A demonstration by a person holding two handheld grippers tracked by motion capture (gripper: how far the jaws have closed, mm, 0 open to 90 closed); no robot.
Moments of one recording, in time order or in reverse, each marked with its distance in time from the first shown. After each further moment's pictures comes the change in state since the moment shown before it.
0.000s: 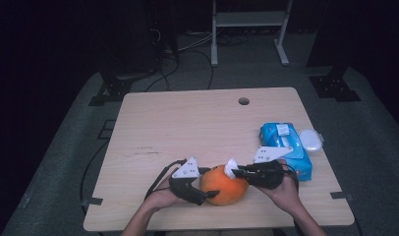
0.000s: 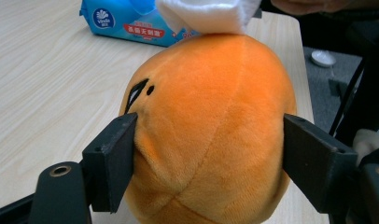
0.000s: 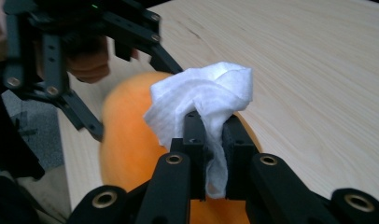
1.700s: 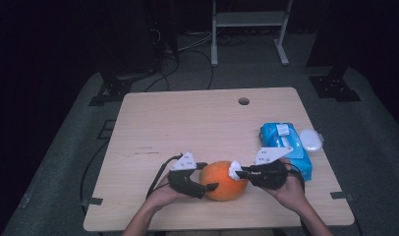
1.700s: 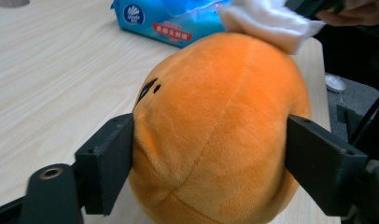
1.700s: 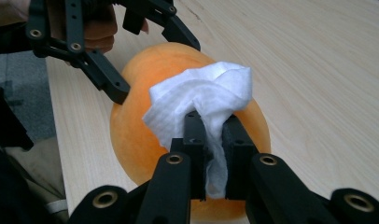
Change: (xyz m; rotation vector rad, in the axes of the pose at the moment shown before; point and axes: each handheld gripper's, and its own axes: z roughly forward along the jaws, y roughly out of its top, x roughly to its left) left arm 0.013 -0.003 0.000 -0.044 0.040 -0.134; right arm -0.001 0.001 -0.008 0.081 -0.022 -0.075
